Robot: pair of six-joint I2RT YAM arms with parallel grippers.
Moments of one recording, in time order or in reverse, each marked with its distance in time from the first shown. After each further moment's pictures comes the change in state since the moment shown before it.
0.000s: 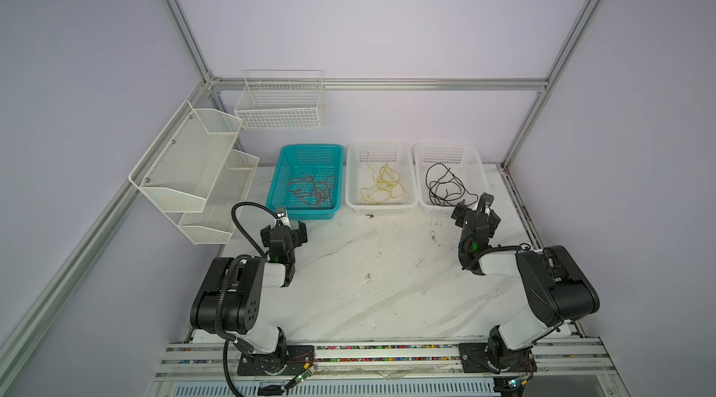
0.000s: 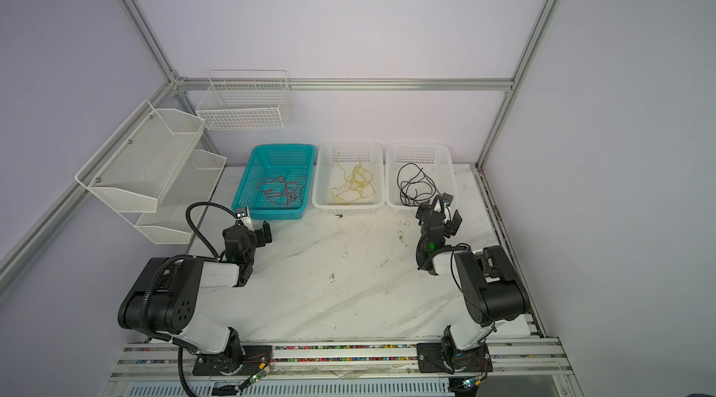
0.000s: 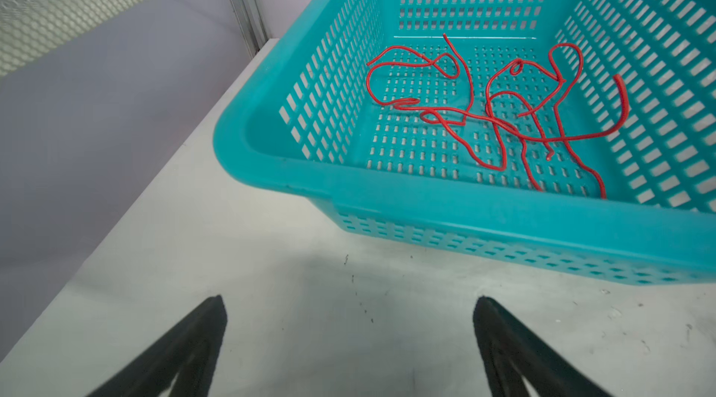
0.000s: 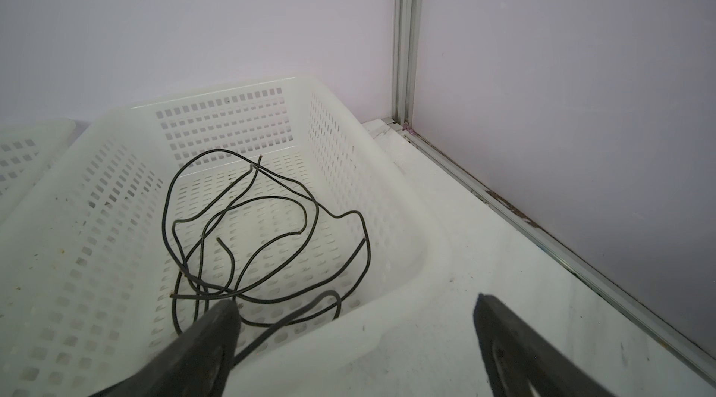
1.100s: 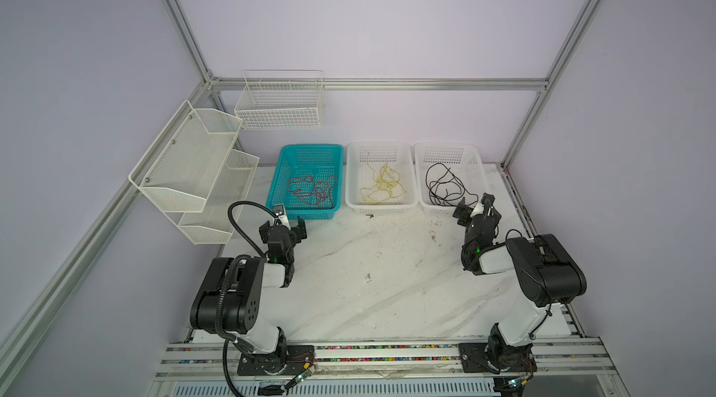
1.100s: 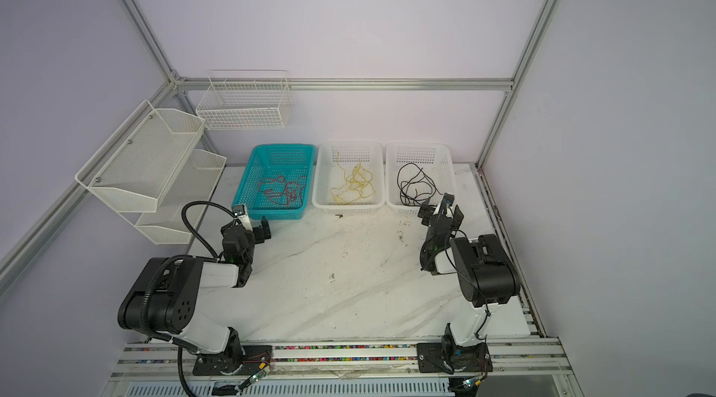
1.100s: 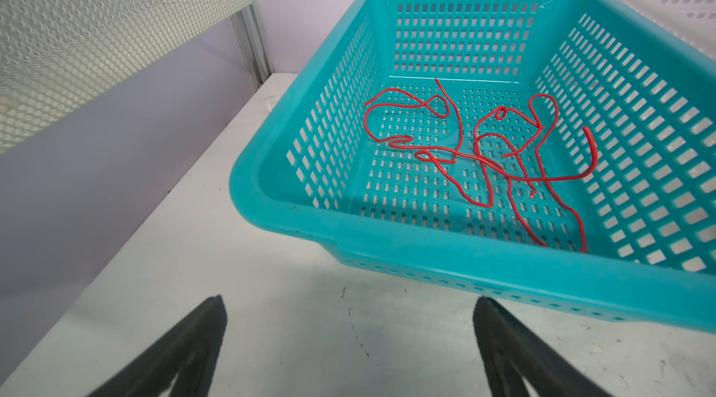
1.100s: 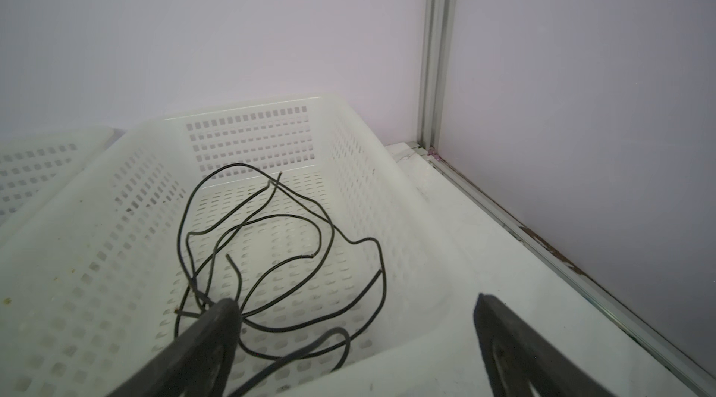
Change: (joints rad) left arm 0.002 0.000 -0.008 0.074 0.014 0.001; right arm -0.082 0.143 -0.032 0.309 -0.235 -0.103
